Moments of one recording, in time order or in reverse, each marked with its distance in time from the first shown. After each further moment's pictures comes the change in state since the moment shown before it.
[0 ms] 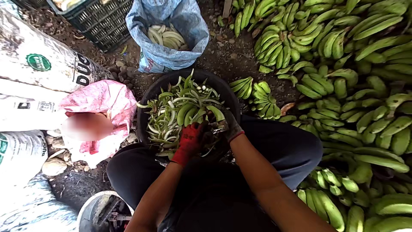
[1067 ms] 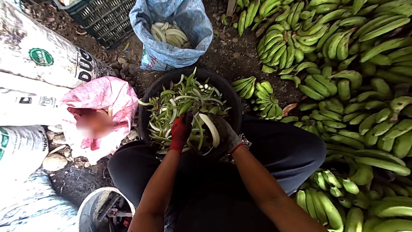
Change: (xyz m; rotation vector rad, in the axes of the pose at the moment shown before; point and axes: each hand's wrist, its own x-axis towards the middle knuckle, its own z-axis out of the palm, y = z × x) left_hand 0.013 -0.040 -0.005 -0.238 0.138 -0.533; right_hand -0.007 0.031 0.001 -0.560 0.017 -0.073
